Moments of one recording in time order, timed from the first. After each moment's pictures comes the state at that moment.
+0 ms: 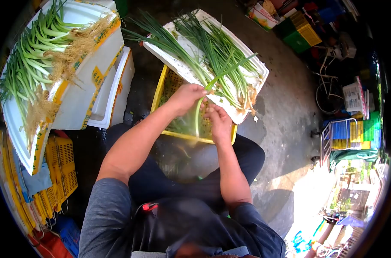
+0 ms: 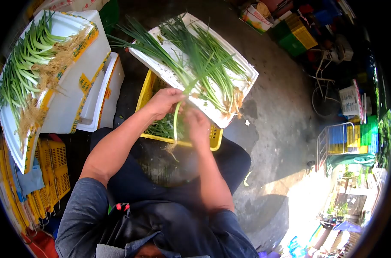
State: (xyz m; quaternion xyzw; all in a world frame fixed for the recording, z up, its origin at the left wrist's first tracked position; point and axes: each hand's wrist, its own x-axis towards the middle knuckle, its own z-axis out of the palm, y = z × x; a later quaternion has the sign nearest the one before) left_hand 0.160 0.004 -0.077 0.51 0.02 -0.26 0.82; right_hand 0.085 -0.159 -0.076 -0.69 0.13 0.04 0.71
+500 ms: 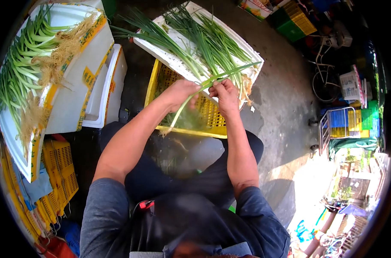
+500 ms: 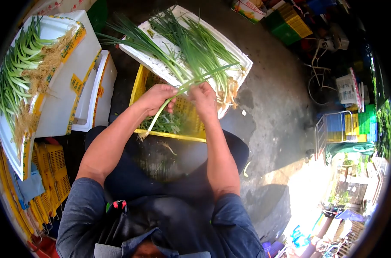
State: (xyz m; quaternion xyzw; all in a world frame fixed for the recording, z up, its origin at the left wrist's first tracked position) left_hand 0.161 0.005 -0.078 0.49 0.01 -0.33 0.80; right_hand 0.152 -0.192 -0.054 -0.71 0.04 0.01 0.70
